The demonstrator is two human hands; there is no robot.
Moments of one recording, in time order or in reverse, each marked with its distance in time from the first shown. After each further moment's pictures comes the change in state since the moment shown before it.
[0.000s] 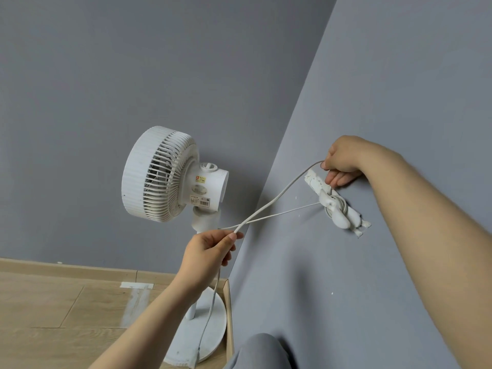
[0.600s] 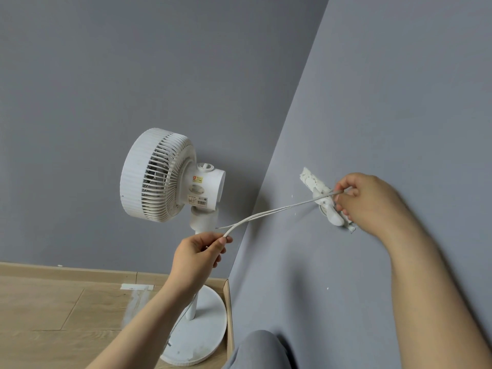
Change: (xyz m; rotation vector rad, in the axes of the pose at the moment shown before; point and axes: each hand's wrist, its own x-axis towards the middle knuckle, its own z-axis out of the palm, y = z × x) left_hand -0.010 -0.003 -0.005 0.061 0.092 -0.012; right_hand -0.094 0.060 0.054 0.296 0.435 -0.265
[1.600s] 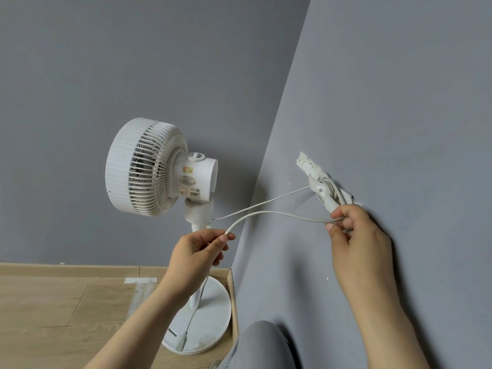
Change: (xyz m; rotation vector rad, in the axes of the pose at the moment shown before) left_hand -0.001 -0.006 0.007 0.022 -0.114 0.011; right_hand -0.059 0.040 0.065 0.193 0.316 -0.040
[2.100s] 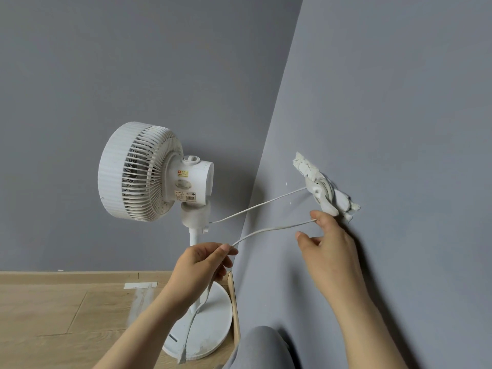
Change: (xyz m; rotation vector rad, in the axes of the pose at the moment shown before) left_hand 0.004 -0.006 0.008 0.021 -0.118 -0.128; right_hand 0.000 -0.004 0.023 0.063 -0.250 0.243
